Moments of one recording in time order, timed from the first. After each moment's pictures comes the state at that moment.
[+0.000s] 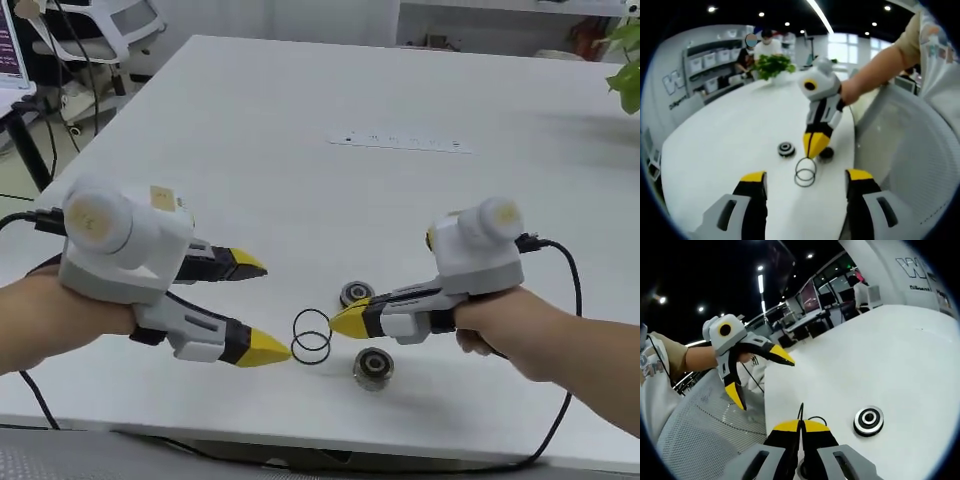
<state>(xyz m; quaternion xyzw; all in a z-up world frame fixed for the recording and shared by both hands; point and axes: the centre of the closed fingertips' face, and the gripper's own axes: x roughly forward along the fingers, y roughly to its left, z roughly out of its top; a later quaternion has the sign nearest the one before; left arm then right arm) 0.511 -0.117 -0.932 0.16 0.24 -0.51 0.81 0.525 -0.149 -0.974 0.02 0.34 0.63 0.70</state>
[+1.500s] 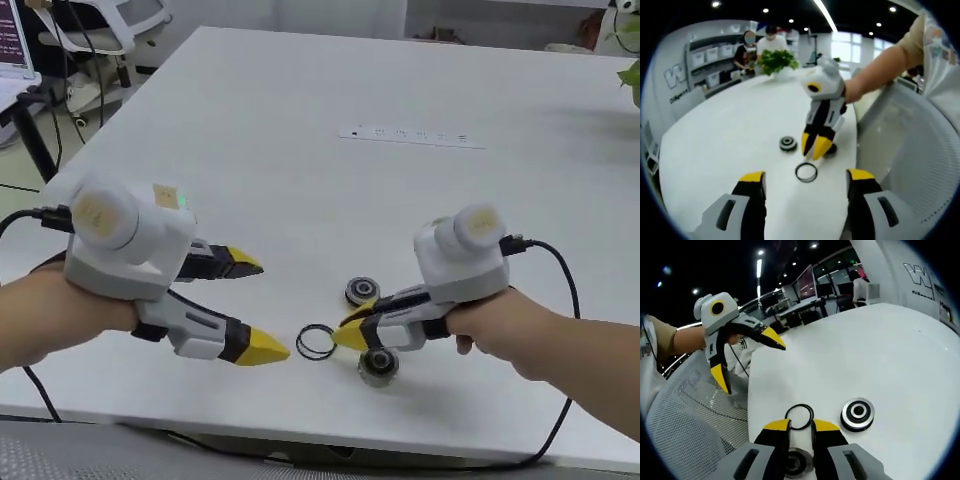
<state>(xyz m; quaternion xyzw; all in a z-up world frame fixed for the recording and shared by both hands) 0.518 -0.113 -0.942 0.15 0.25 -0.50 0.81 0.540 -0.161 -1.002 -0.06 0.35 0.60 0.71</state>
